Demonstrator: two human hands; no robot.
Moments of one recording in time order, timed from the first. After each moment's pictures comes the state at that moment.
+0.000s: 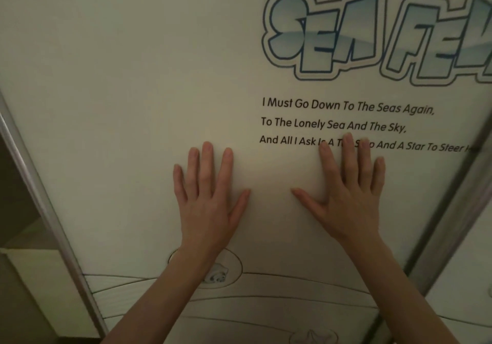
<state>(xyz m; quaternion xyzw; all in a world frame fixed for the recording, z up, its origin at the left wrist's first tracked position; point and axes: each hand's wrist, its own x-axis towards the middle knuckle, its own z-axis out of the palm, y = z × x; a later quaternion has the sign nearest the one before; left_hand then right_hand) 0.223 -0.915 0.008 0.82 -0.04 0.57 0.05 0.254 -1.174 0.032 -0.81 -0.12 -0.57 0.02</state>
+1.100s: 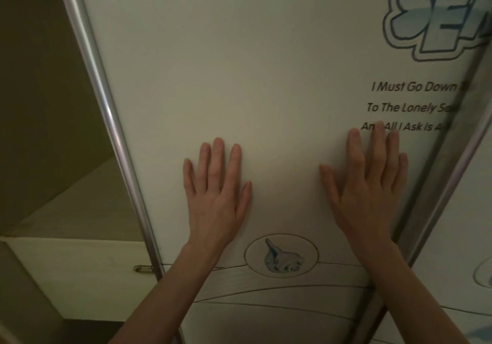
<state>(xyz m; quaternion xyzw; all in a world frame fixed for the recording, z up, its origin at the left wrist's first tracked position) 0.221 -0.983 -0.004 0.83 -0.06 0.55 0.04 0.238 -1.239 0.024 -0.82 -0.02 -0.57 0.07</state>
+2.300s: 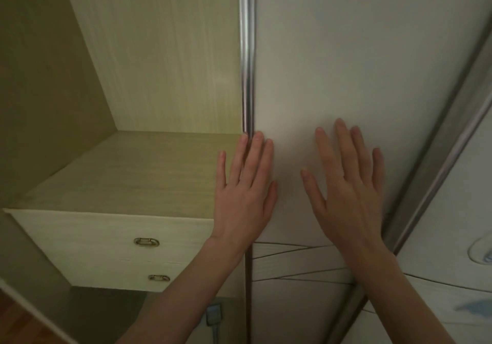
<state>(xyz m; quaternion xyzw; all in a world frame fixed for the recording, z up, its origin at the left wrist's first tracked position) 0.193 -1.043 -0.021 0.87 -0.09 0.48 0.03 0.195 -1.228 0.002 -0.86 -0.12 -0.50 0.07</state>
